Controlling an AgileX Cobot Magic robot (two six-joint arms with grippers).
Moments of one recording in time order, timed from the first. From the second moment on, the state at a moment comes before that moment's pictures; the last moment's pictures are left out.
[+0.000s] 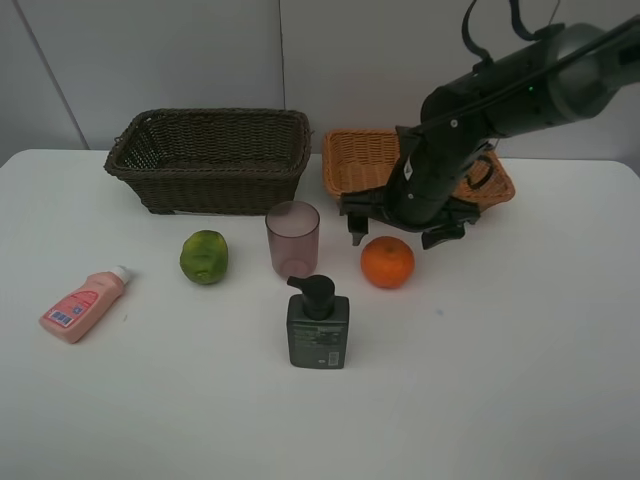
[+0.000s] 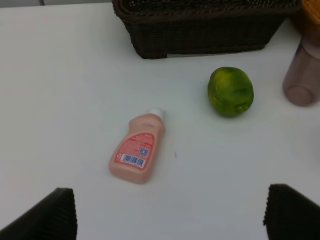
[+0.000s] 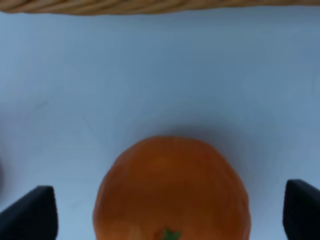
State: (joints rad) left arm -0.05 -0.01 -0.51 -0.02 1.06 -0.02; right arm 0.53 1.94 -1.19 -0.23 0.60 0.70
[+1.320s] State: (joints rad) left arm -0.05 -0.01 -0.51 -0.02 1.06 -0.02; right arm 0.53 2.07 -1.19 -0.28 0.54 0.71
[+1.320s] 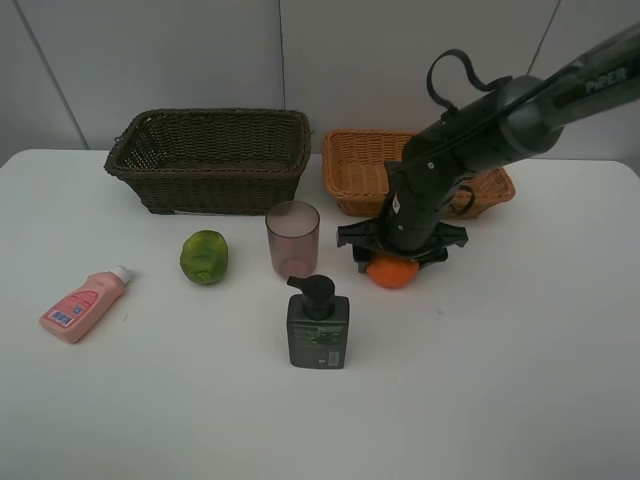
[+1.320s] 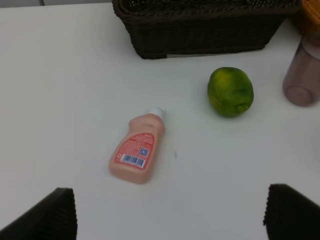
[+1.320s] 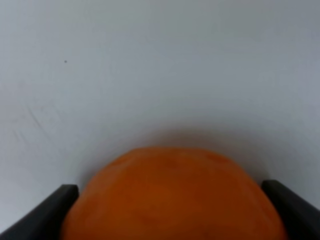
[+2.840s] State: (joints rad) left arm -0.05 -0.01 -0.51 -0.02 1.06 -0.02; right arm 0.53 1.87 -1.28 -0.17 0.93 0.31
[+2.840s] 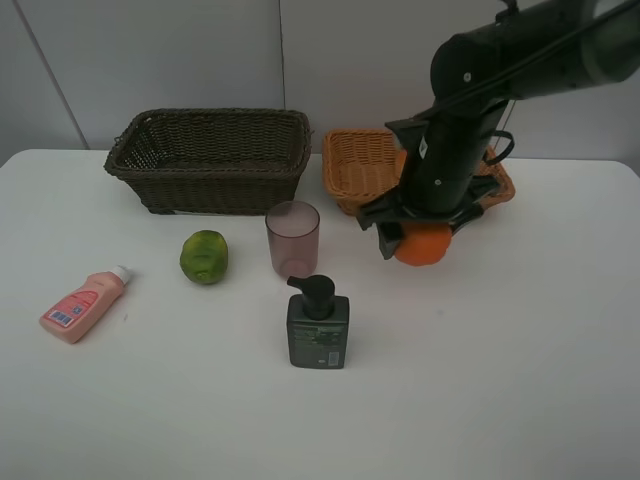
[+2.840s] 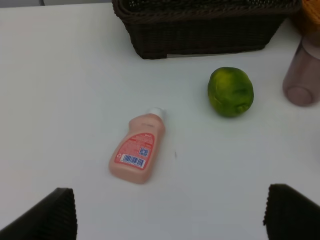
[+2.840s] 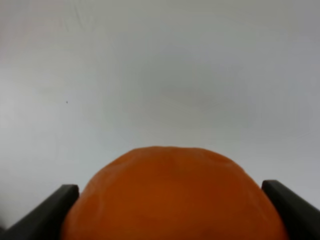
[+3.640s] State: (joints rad) left arm -0.05 -0.01 -0.51 -0.02 1.06 -0.02; right arm 0.46 2.06 -1.70 -0.21 1.02 0.23
